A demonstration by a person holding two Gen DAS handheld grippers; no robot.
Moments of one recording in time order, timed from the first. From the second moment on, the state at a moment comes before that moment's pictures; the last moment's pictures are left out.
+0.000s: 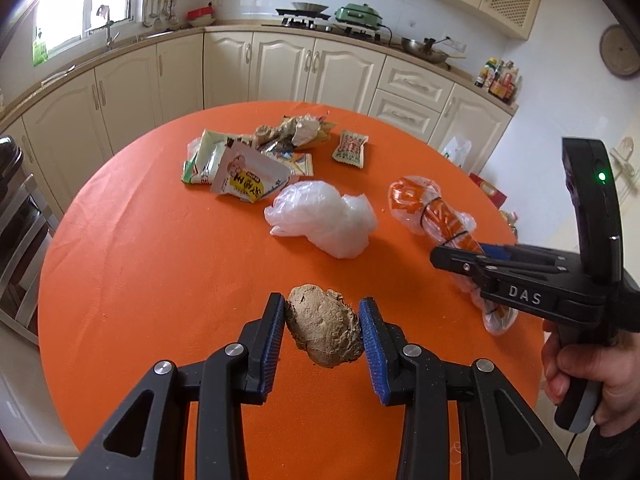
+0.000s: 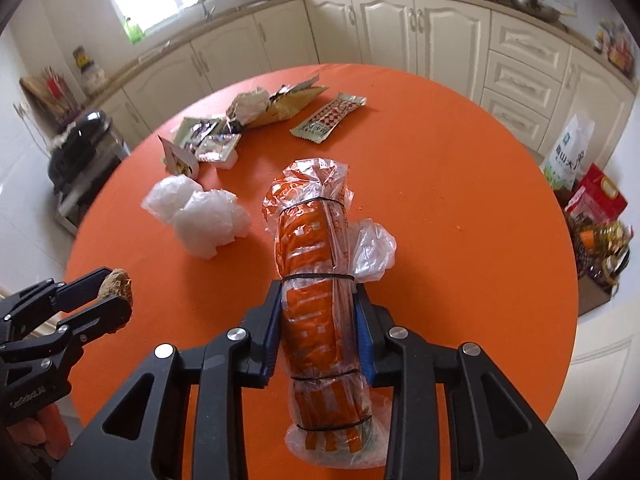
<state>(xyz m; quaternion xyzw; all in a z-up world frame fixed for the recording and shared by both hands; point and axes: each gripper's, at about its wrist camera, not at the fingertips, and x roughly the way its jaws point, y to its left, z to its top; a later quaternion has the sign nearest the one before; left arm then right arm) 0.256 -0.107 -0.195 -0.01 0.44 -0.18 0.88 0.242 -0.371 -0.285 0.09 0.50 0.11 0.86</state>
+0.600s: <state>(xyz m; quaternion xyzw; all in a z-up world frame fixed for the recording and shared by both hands) 0.187 -0.172 -0.132 0.04 0.35 -0.24 0.91 0.157 -0.430 -0.186 0.14 0.39 0.07 0.91</state>
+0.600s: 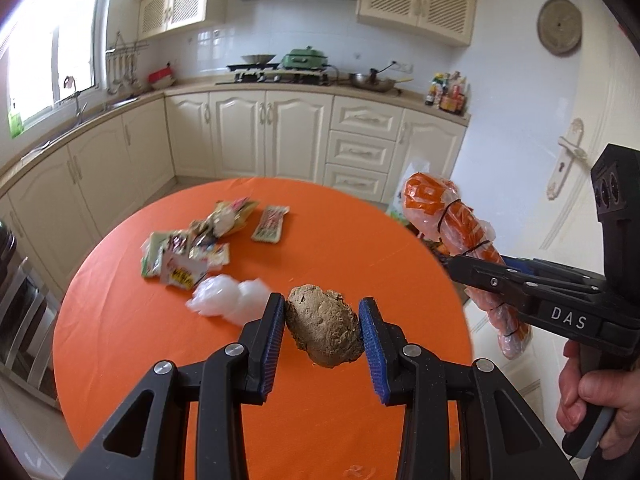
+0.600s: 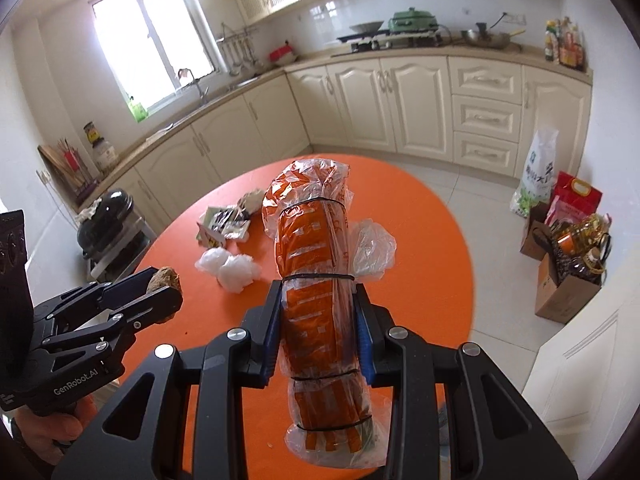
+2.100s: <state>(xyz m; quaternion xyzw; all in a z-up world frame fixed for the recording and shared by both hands) 0.148 -0.565 -0.260 0.25 0.49 -0.36 0.75 0.051 -0.685 -0.438 0.36 0.52 -0.18 0.76</state>
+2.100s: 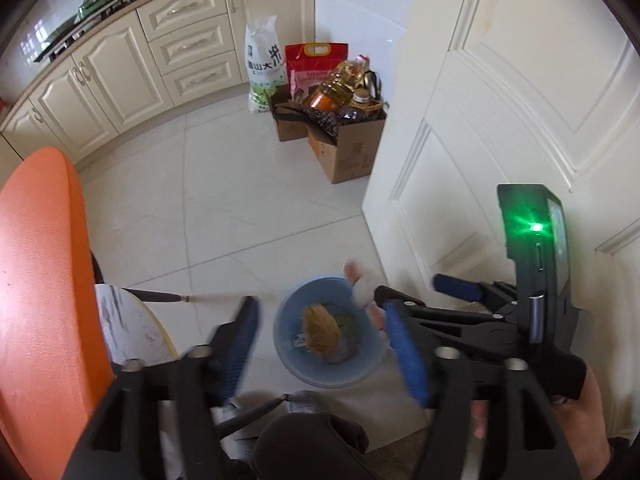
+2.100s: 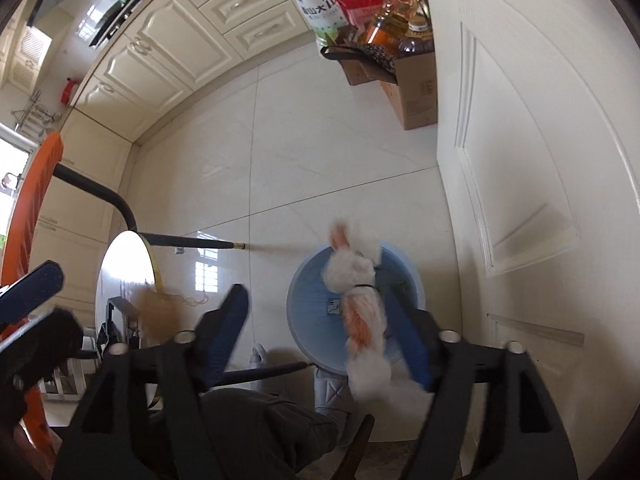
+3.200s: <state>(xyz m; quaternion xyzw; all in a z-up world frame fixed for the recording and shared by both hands) 0.054 -0.259 -0.106 0.06 0.32 -0.30 0.90 0.081 -0.557 -0.175 0.22 0.36 -0.16 0.89</state>
